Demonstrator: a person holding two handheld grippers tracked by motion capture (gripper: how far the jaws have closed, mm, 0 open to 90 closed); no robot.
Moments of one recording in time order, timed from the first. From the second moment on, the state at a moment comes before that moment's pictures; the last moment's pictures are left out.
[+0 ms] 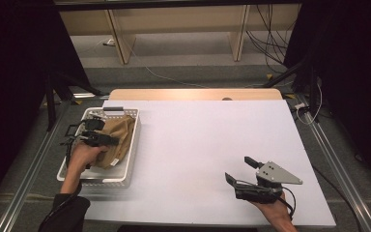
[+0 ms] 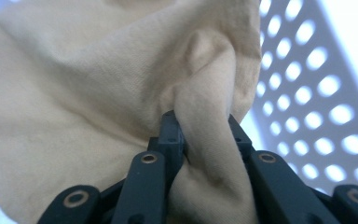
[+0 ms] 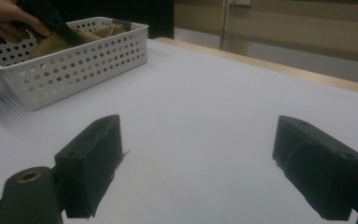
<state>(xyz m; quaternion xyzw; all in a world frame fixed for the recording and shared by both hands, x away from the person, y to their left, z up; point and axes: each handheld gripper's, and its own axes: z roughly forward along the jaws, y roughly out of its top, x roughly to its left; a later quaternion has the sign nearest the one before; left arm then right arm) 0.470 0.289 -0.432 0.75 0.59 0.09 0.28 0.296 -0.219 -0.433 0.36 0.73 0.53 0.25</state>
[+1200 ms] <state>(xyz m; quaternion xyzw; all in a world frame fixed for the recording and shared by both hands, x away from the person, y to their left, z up) 0.427 0.291 -0.346 0.68 0.55 0.21 0.44 0.295 -0.221 -0.433 0.36 0.73 0.52 0.25</state>
